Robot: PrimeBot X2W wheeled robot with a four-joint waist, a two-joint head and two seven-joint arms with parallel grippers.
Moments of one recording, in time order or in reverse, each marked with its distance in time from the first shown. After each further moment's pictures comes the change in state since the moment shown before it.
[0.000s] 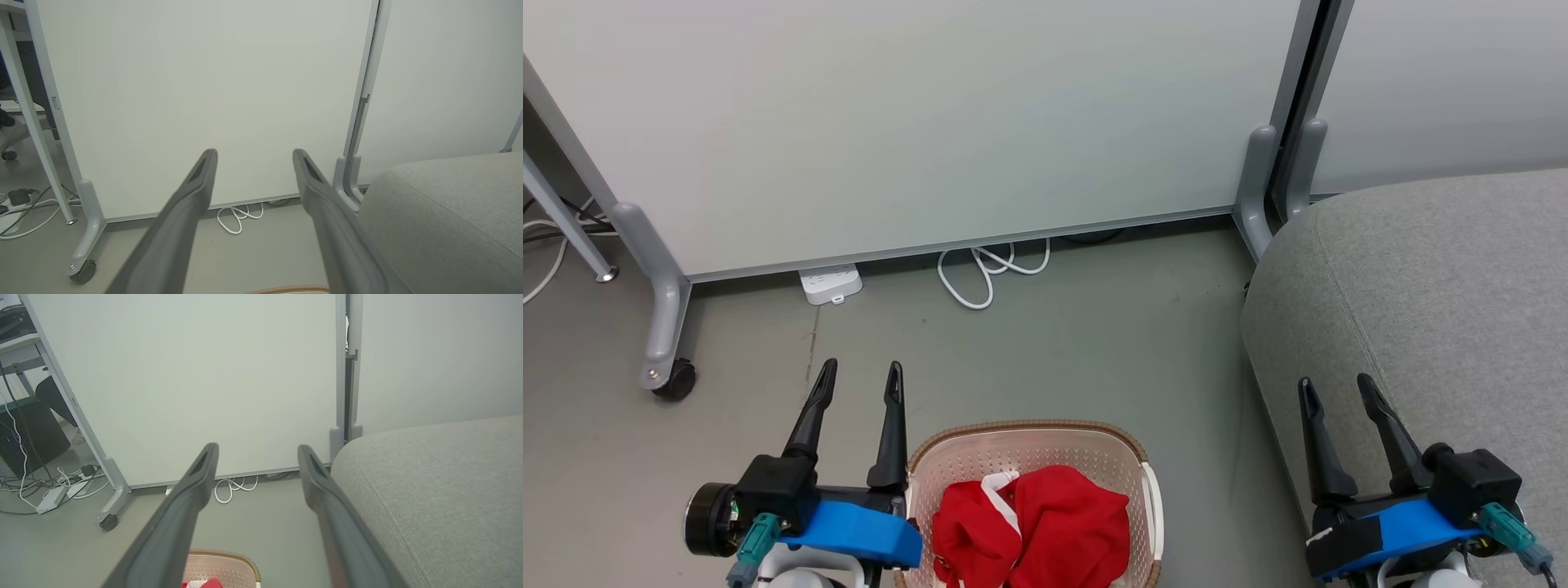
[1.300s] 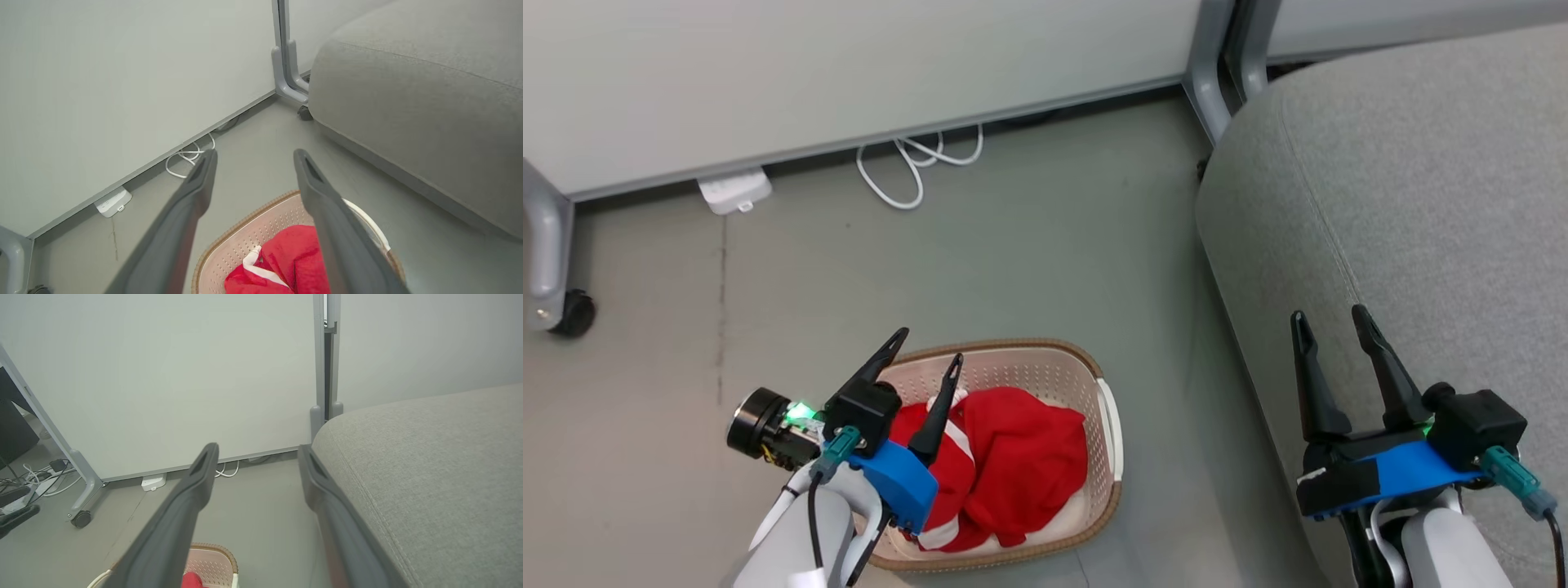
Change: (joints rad) left arm -0.303 0.141 -0.300 0.380 0.025 -0.048 -0.001; right arm -0.110 -0.001 0.017 -0.012 0.009 0.000 0.000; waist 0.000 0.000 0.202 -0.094
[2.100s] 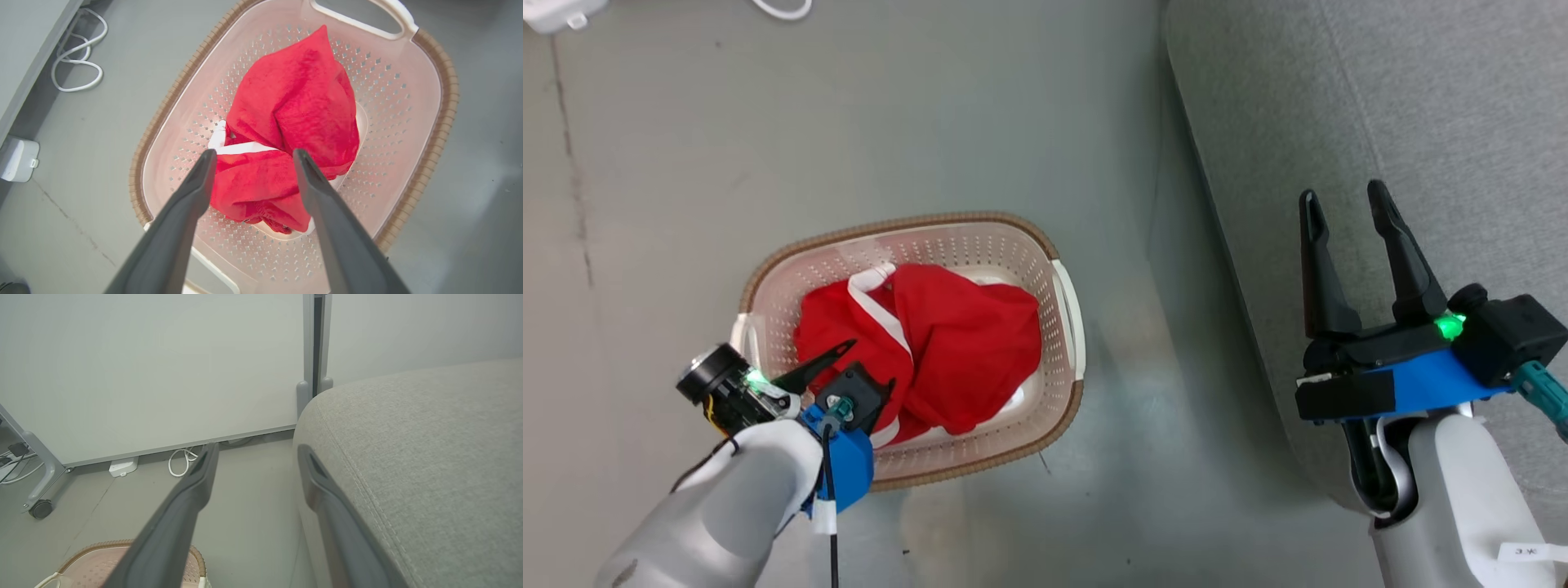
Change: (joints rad) left arm -0.319 0.124 -0.516 0.453 -0.080 0.000 0.000; right arm -0.170 0.000 0.012 -0.072 0.005 0.000 0.000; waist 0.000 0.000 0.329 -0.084
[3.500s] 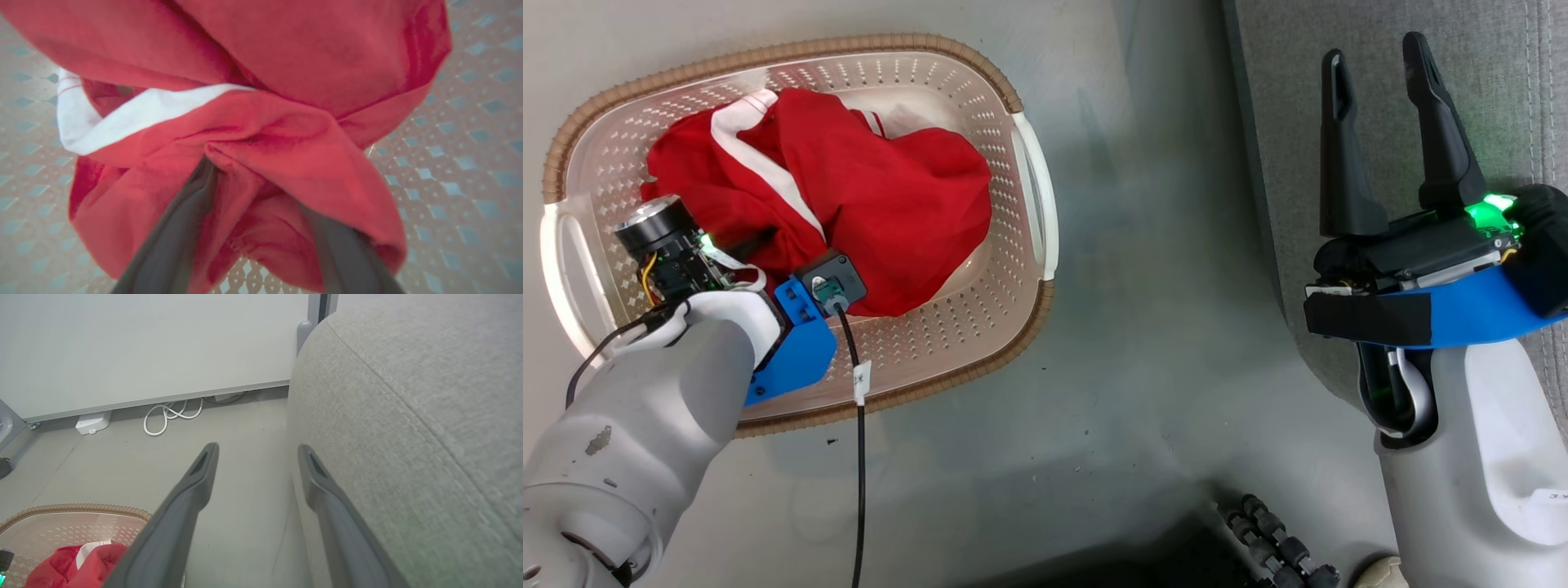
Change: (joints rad) left arm -0.342 -0.013 -0.320 0.225 0.056 0.000 0.196; right arm -0.169 0.000 0.021 -0.103 0.011 0.000 -0.001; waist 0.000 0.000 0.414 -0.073
